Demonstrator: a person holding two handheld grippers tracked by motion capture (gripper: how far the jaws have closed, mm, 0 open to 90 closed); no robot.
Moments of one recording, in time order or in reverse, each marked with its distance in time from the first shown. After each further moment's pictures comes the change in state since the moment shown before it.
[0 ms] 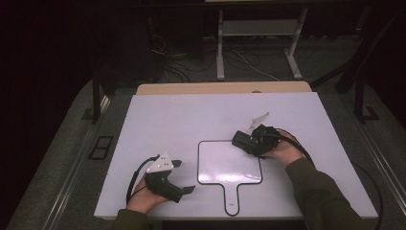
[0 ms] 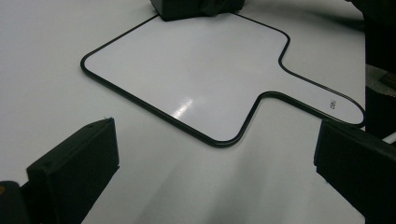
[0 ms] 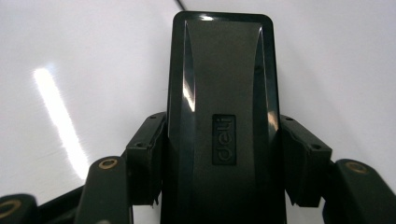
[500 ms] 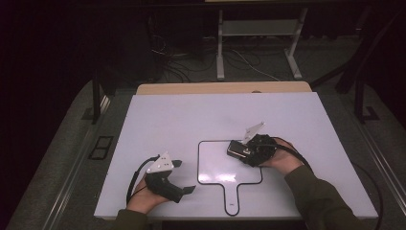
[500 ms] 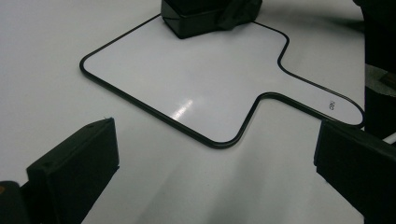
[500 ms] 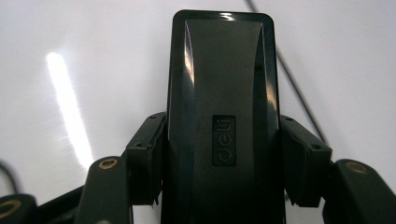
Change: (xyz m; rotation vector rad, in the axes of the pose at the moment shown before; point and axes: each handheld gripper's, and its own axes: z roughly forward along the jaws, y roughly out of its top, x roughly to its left) left arm -0.001 0.001 0.000 -0.004 0.002 0.002; right arm 0.028 0.001 -0.003 0.000 0.029 -0.079
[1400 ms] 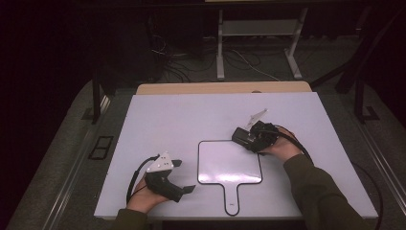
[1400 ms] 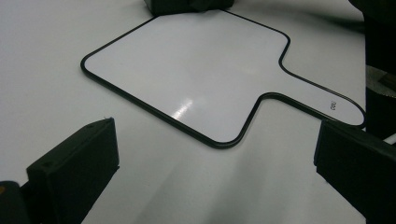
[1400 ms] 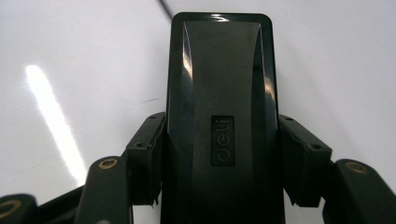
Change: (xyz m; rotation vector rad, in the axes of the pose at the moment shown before) left arm 0.002 0.000 0.000 0.000 -0.003 -0.003; right arm -0.041 0.004 0.006 0.018 -0.084 0.102
